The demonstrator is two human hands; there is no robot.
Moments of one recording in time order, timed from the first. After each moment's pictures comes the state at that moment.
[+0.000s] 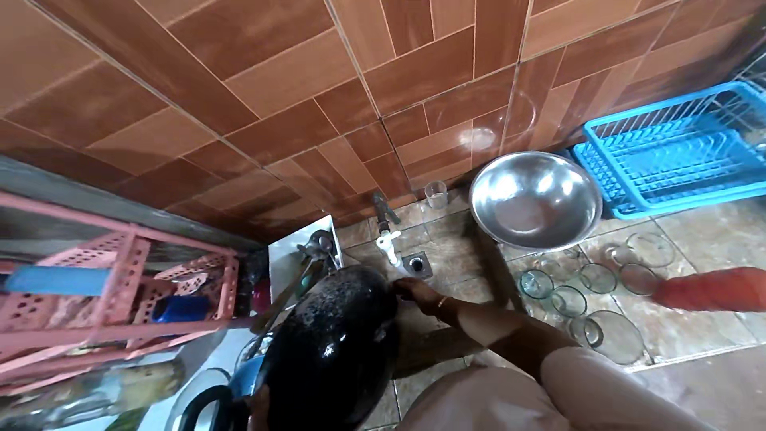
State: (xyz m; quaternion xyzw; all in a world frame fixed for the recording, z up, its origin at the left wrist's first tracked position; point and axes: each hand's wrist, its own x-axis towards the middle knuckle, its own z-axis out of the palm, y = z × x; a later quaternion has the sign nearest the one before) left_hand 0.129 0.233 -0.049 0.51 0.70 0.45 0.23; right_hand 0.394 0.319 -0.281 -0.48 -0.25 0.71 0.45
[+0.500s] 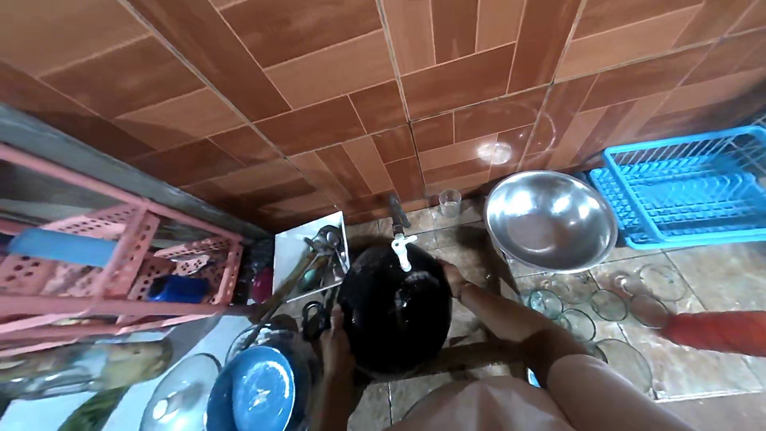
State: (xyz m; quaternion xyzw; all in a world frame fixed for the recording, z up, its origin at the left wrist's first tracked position) left_hand 0.191 0.316 -0.173 0.37 0.75 0.37 0.40; right_hand 0.467 0.340 -0.300 -0.70 -0.23 0.56 0.37
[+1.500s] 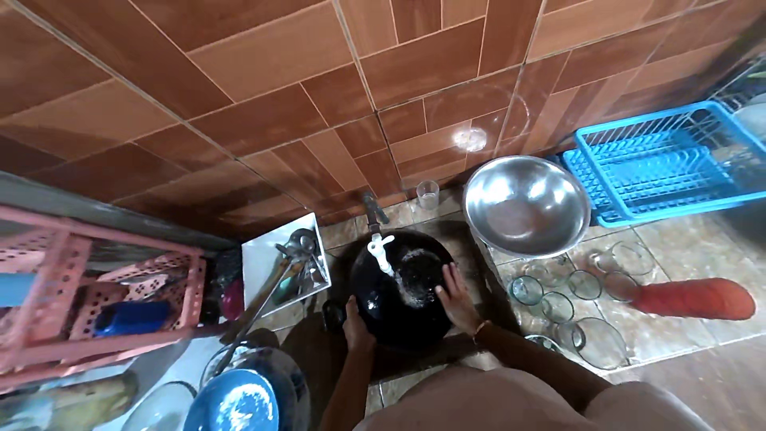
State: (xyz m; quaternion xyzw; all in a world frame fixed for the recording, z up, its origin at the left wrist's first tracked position) left_hand 0.248 0.333 -0.254 0.23 0.73 0.38 0.52; right_hand 0.464 0.227 -0.316 -0.77 -0.45 0.34 0.31
